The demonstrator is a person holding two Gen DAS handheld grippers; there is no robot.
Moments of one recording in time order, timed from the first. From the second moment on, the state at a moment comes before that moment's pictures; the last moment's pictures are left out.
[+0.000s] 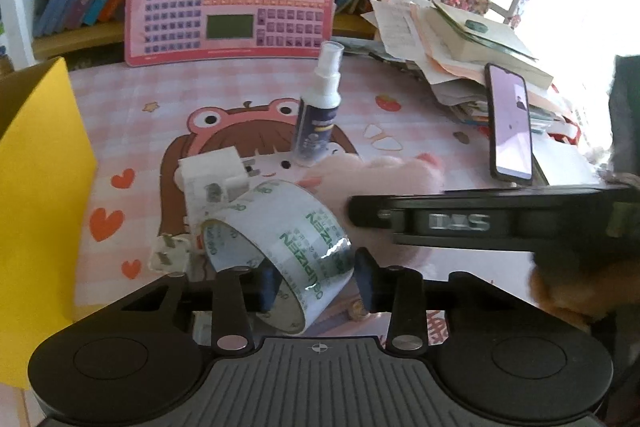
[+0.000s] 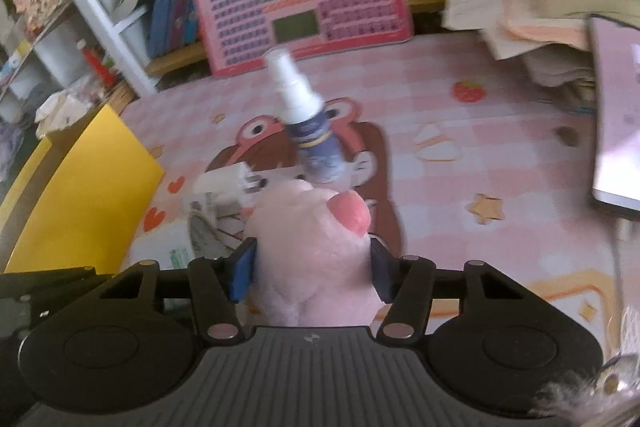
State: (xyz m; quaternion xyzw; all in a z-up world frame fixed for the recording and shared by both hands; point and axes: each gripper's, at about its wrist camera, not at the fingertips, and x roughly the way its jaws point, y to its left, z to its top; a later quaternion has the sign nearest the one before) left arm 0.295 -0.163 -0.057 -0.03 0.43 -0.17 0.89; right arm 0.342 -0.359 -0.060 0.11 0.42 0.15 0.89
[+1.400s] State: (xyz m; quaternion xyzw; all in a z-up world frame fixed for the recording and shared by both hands) left arm 0.184 -0.145 -0.016 -0.02 0.36 -0.24 0.90; right arm 0.203 -0.360 -0.033 0.10 0.41 0.08 0.91
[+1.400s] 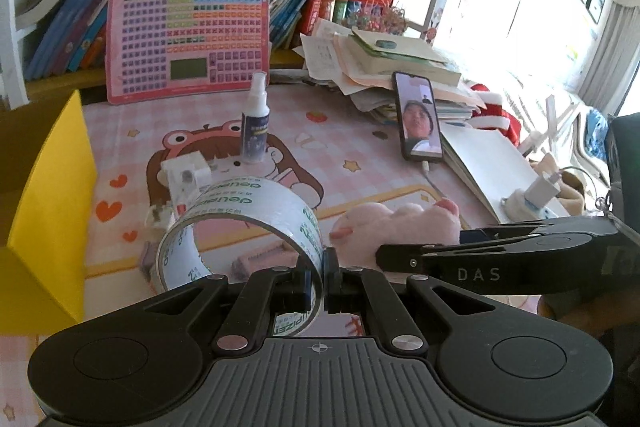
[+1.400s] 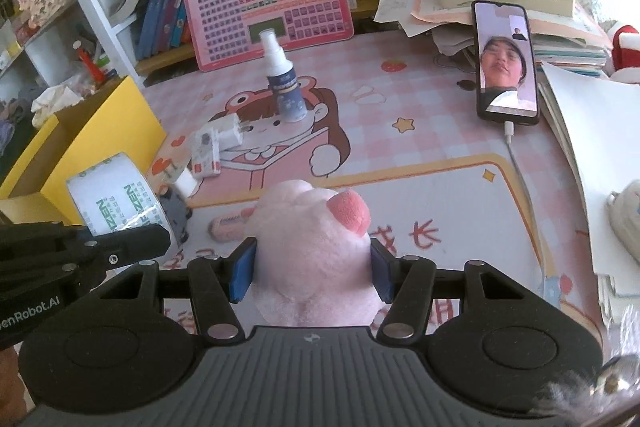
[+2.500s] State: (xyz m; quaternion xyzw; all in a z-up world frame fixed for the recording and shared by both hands) left arm 0.055 0.034 -0.003 -0.04 0.33 -0.23 0.91; right arm 0.056 -0.175 -0.006 0.07 0.37 0.08 0.92
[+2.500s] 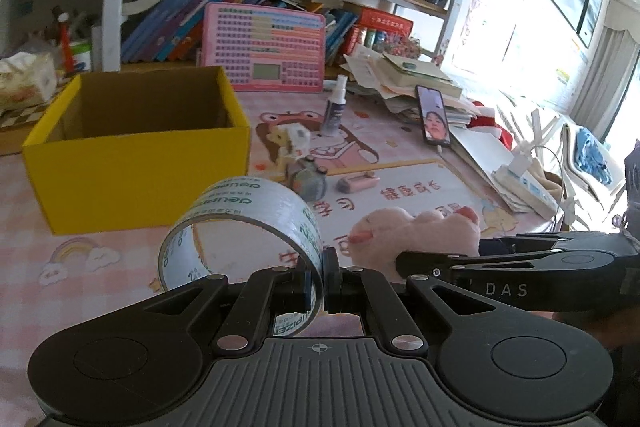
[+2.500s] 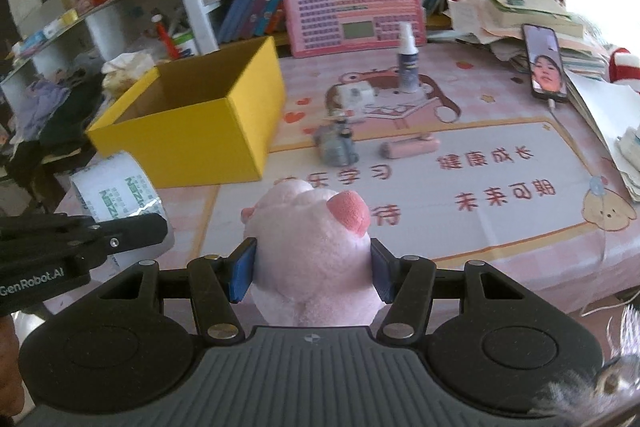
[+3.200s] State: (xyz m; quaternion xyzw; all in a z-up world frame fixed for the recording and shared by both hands) left arm 0.041 0.063 -0.003 -0.05 0.32 -0.23 0.92; right arm 0.042 -0.143 0.001 0.06 0.35 0.08 0.93
